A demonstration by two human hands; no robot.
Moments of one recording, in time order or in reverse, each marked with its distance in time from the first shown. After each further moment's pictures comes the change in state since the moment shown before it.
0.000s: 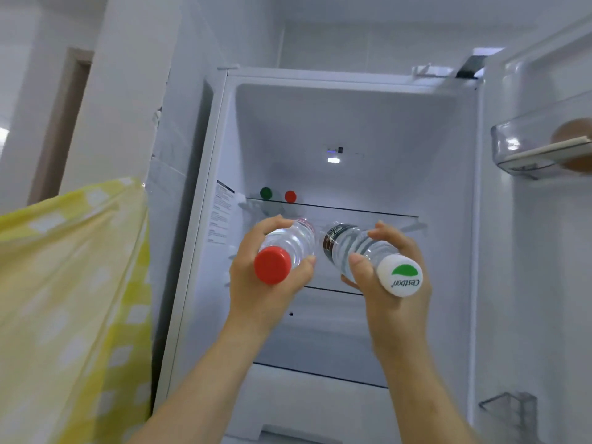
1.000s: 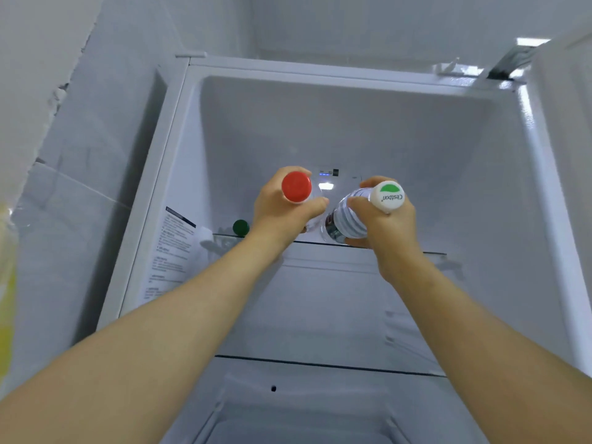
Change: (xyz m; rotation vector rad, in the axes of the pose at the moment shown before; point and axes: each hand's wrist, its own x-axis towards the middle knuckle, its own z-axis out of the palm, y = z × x) left_hand 0.193 -0.112 0.074 -0.100 -0.151 -0.102; right_hand 0.178 0.110 0.054 -0.060 -0.017 0.119
